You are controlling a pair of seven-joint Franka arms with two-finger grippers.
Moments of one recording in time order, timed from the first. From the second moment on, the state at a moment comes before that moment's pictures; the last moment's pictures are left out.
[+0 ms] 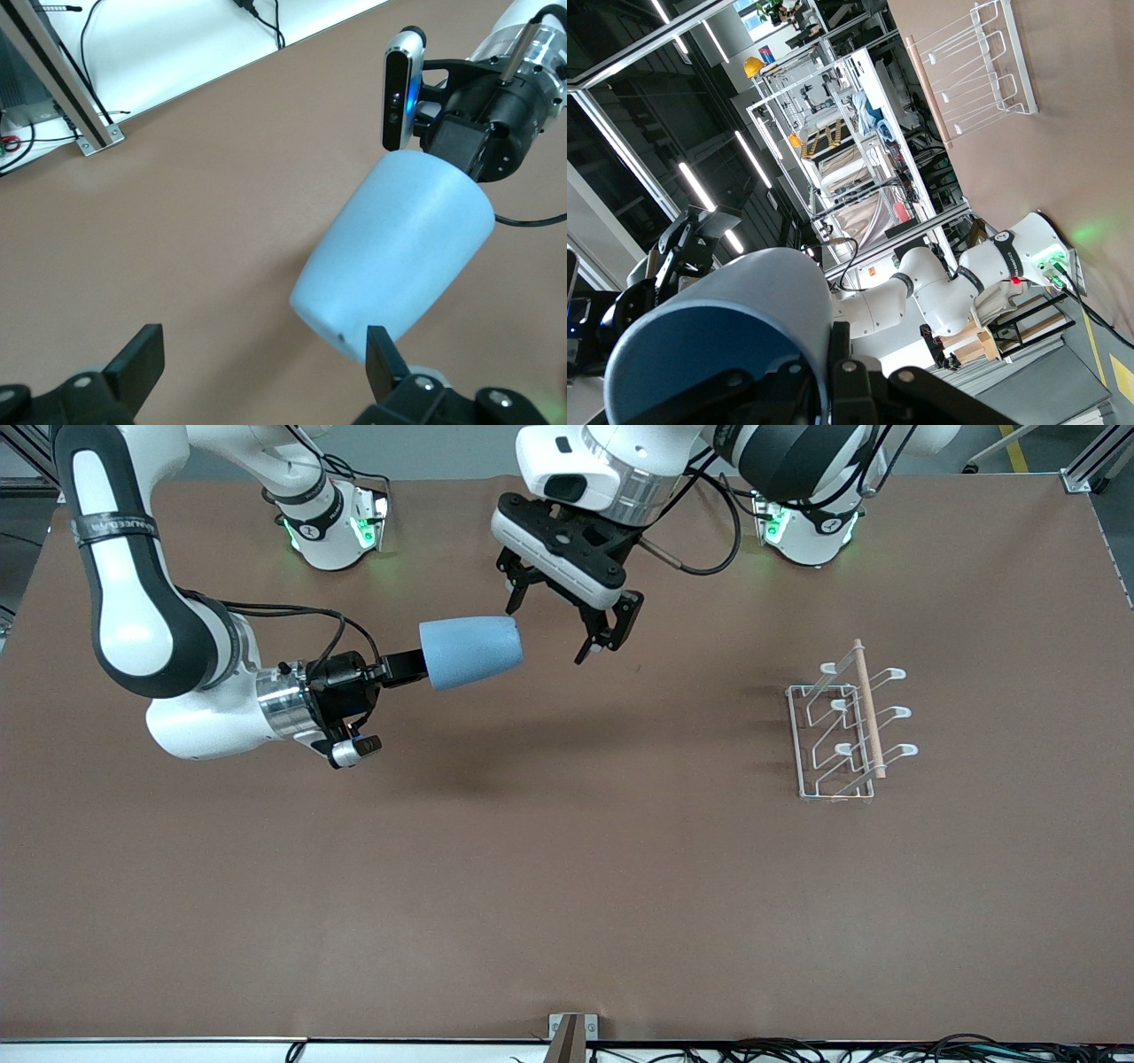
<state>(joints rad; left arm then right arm) -0.60 0.33 -0.24 -1.24 -0.01 2.05 -0.21 0.16 0.30 0.05 -1.84 1.53 1.52 -0.12</state>
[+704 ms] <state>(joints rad) -0.62 0.41 -0.24 -1.16 -0.01 2.17 -0.18 0.16 0.31 0.05 -1.84 1.53 1.52 -0.12</state>
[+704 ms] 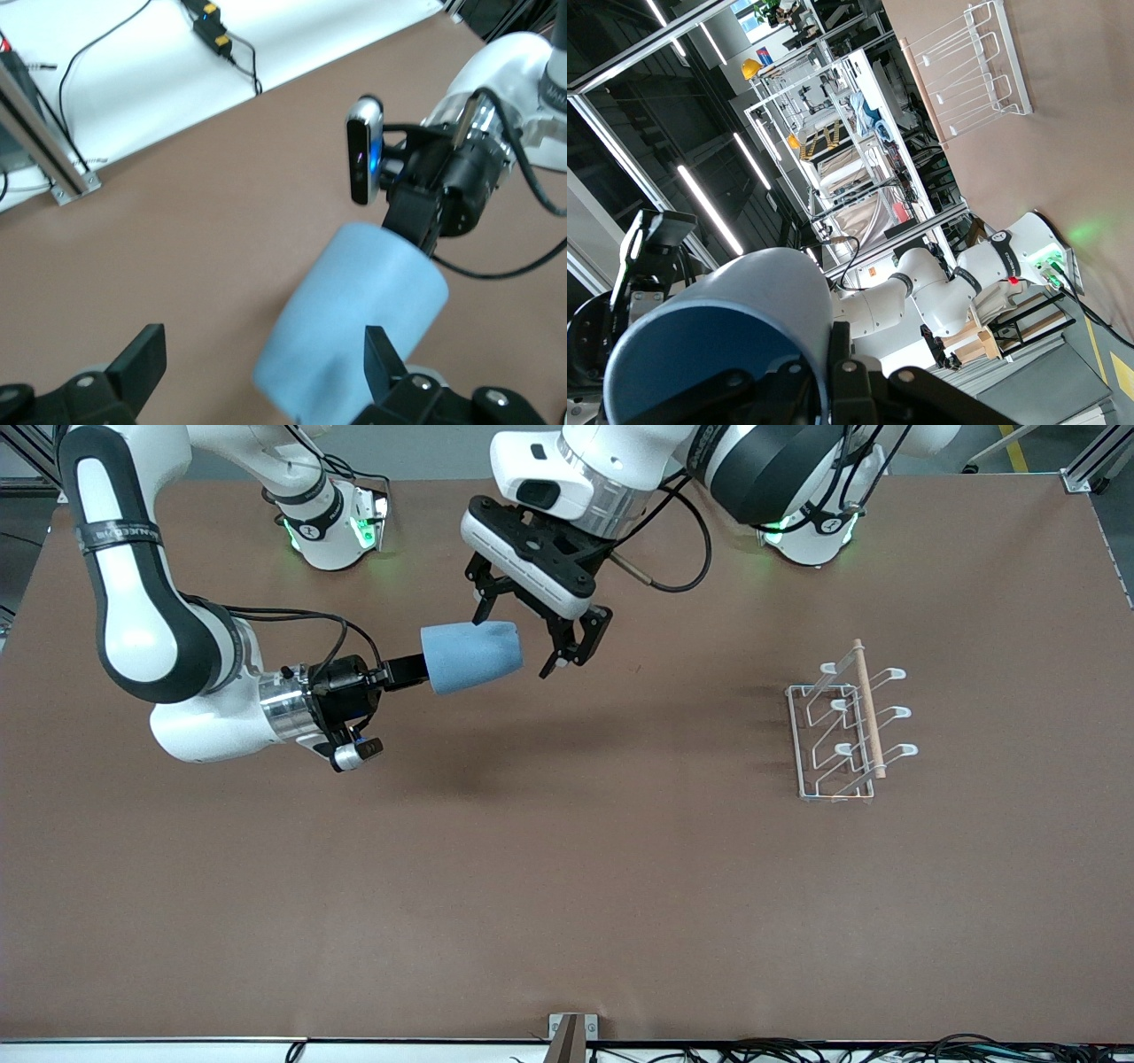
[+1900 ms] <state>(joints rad) -0.65 0.62 -0.24 -1.15 -0.01 2.26 0.07 0.15 0.62 0.03 -1.69 1.35 1.52 -0.35</state>
